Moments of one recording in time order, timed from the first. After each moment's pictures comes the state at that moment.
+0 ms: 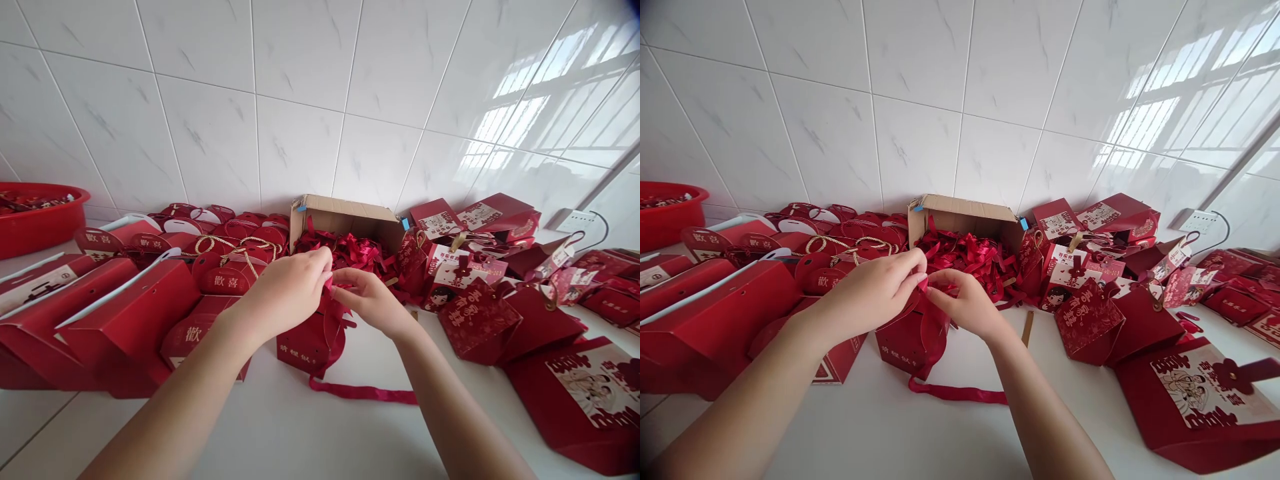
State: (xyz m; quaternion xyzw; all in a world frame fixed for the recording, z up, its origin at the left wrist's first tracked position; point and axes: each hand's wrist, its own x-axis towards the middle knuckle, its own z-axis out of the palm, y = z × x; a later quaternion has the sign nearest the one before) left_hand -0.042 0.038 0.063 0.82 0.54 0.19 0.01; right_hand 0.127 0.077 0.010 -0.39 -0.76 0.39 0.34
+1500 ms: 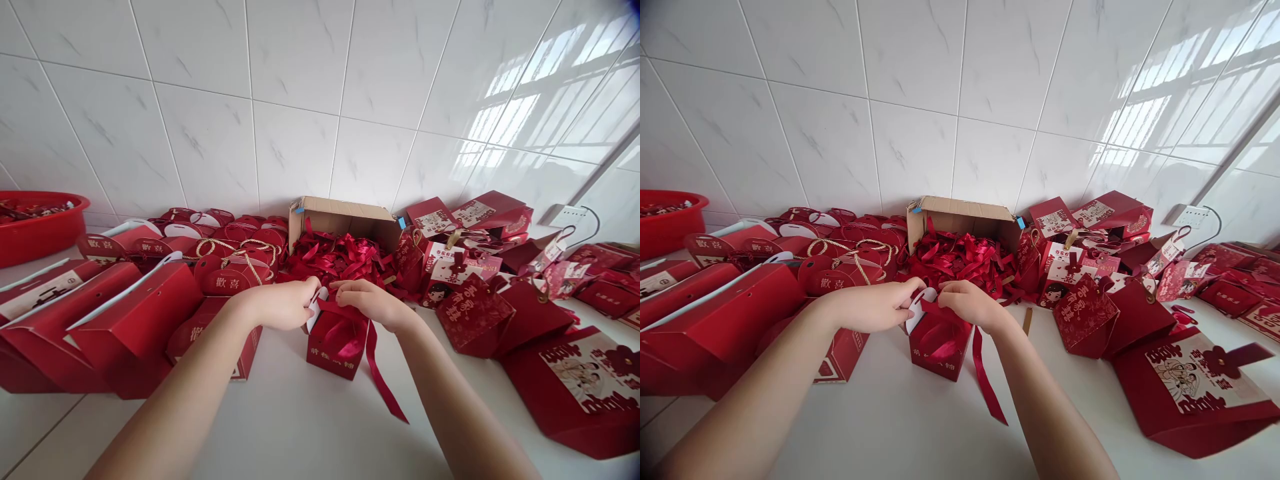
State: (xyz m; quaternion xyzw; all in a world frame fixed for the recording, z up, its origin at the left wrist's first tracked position) left_hand -0.059 0.059 0.048 0.78 0.57 -0.05 0.24; right_hand 0.135 0.087 0.006 -0.44 -0.72 0.48 0.24
